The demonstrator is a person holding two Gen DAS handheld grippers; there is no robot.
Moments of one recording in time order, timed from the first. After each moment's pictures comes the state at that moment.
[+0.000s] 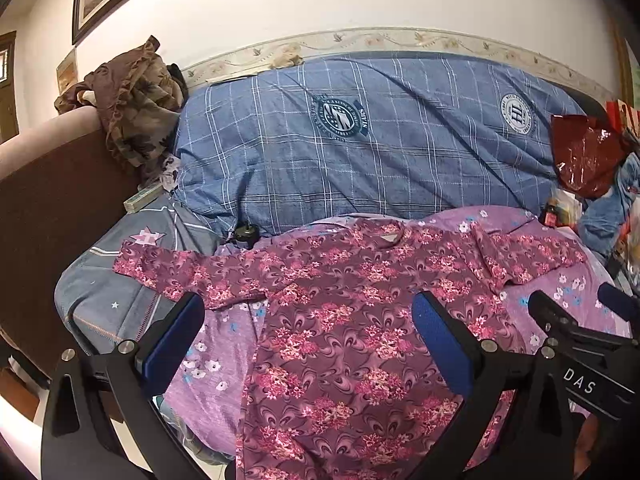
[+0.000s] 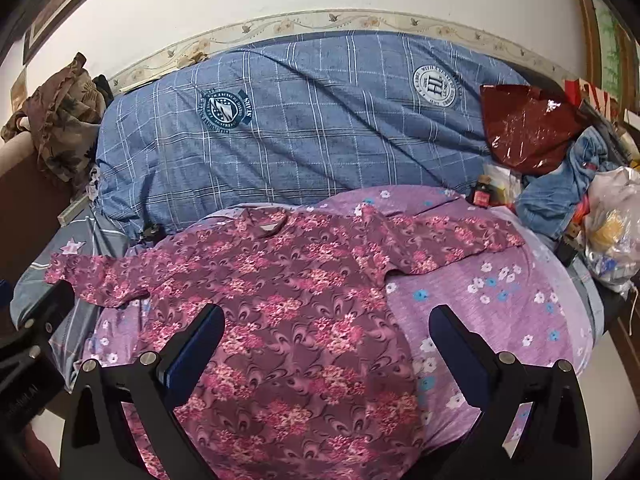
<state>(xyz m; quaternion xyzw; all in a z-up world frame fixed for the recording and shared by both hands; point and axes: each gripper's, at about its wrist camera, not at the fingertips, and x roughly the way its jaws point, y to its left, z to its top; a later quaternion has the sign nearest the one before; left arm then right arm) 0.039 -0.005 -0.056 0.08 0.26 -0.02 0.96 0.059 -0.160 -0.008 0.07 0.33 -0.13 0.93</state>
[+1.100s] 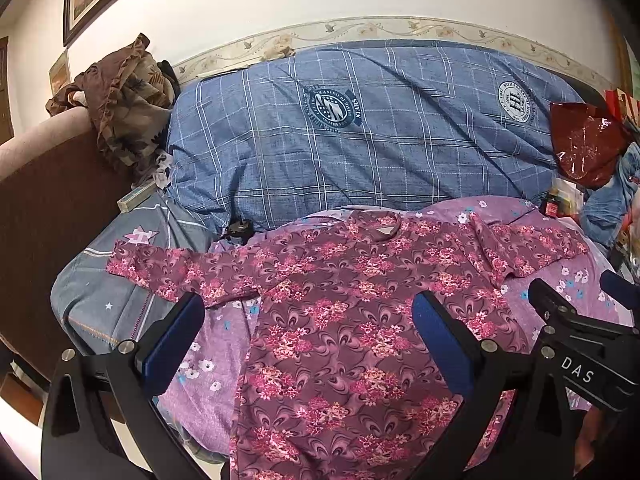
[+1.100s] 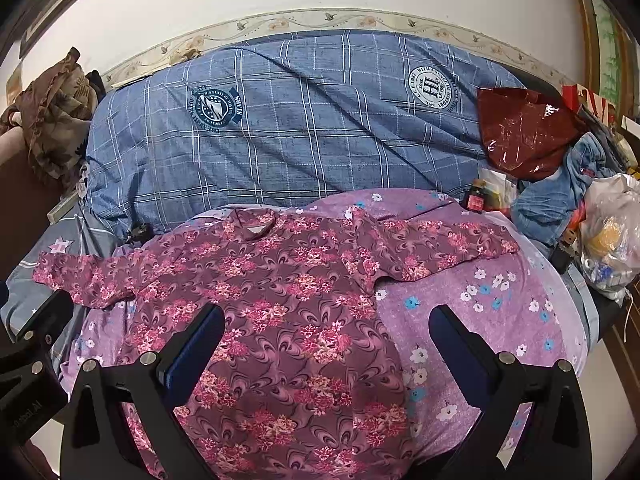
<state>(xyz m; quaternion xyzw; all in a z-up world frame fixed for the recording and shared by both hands) 0.055 -0.026 -0.056 0.09 0.28 -0.02 0.96 0.072 -0.168 -0.015 0.06 0.34 -0.14 0.93</state>
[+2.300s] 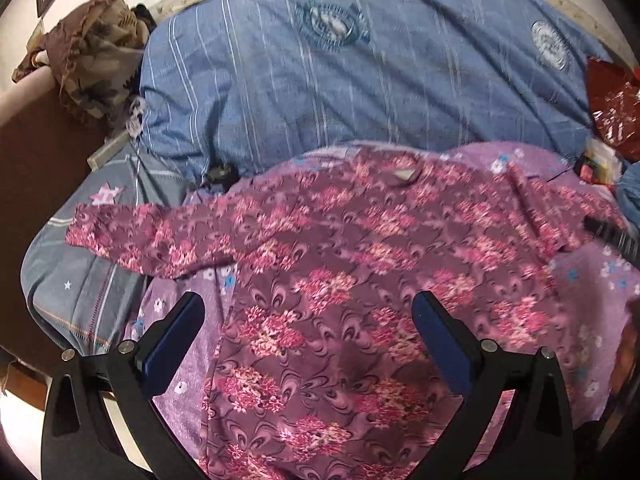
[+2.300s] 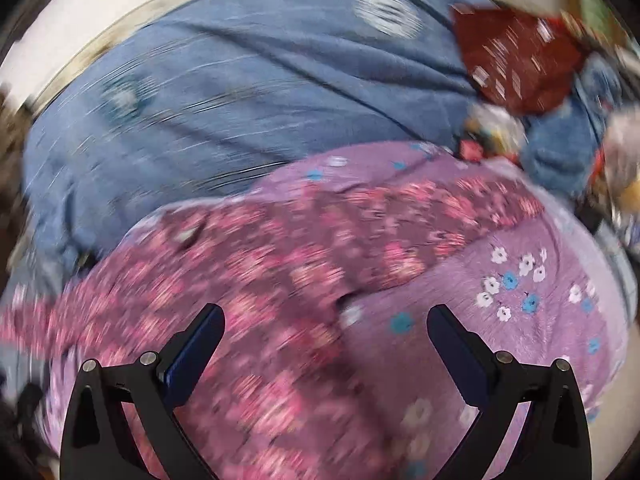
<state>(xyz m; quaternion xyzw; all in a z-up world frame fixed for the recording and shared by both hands) 0.155 -0.037 -0.136 0.09 0.39 0.01 0.92 0.177 -0.314 -0.114 0.19 0.38 -0.21 0.88</state>
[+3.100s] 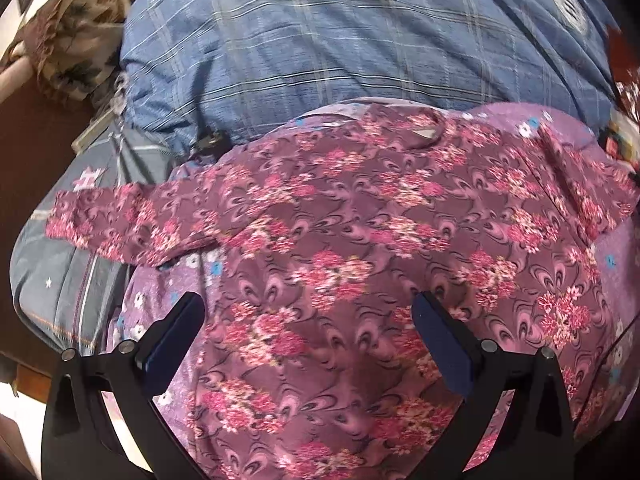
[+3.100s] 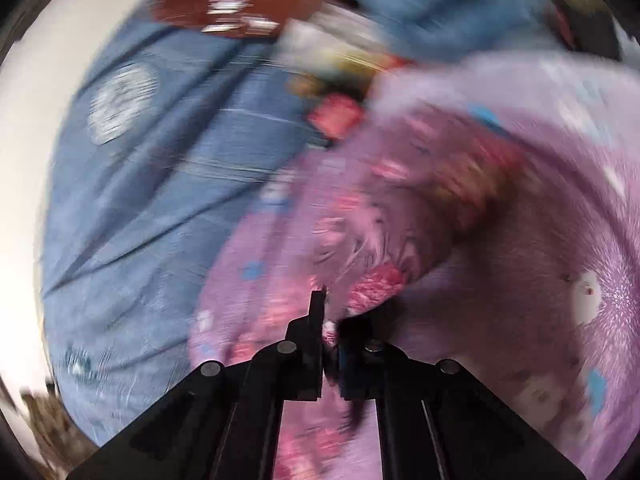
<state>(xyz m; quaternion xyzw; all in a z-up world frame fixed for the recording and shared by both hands) 0.196 -0.034 -0.178 0.10 0.43 0.02 0.90 0.208 -0.512 -0.165 0.48 0.23 -0.19 0.82</state>
